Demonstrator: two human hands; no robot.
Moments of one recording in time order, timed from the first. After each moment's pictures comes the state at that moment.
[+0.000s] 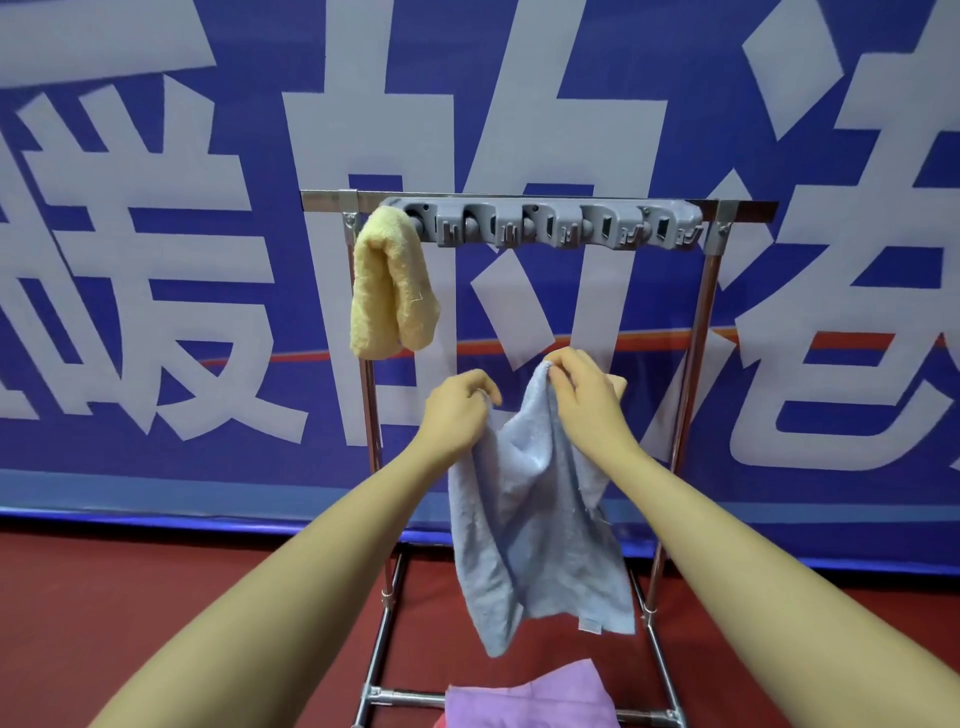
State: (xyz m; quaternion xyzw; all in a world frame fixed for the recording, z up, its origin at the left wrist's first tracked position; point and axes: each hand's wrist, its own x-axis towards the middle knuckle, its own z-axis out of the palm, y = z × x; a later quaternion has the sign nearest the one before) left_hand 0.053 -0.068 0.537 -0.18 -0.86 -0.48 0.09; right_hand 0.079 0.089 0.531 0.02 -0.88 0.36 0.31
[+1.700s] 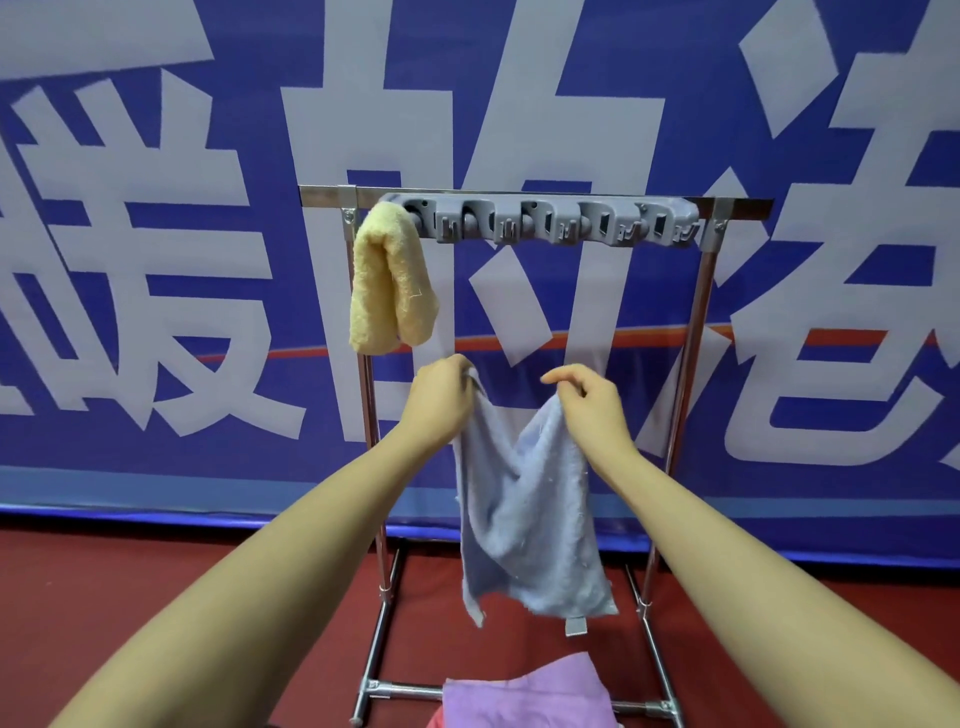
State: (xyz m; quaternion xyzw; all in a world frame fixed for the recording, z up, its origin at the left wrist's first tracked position) left_hand 0.038 -0.079 0.539 -0.17 -0.91 -0.34 0.17; right_hand 0.085 0.092 0.519 -0.04 -0.80 0.54 0.26
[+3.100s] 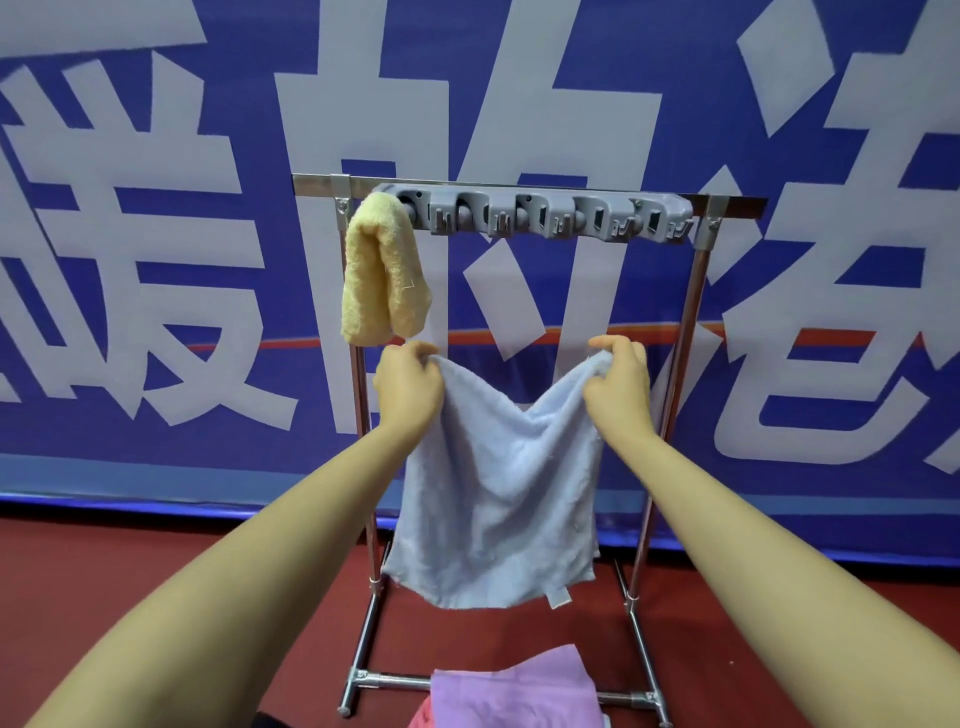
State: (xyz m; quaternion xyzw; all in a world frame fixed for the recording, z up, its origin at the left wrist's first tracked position) left_hand 0.036 -0.086 0.535 -0.04 -0.84 -0.50 0.22; right_hand 0.085 0.118 0.534 -0.11 -0.83 0.44 0.32
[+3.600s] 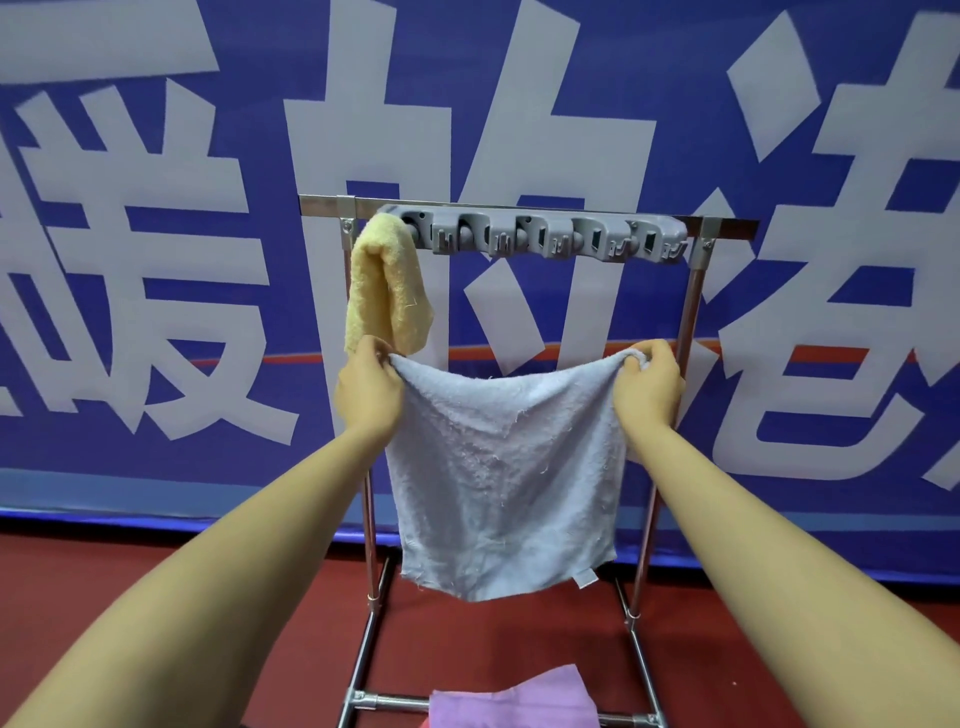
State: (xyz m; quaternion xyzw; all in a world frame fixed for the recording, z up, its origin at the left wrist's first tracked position) left_hand 0.023 -0.116 0.543 0.04 -0.85 -0.45 0.28; right_hand 0.075 0.137 0.552 -0.23 -0.75 0.48 0.41
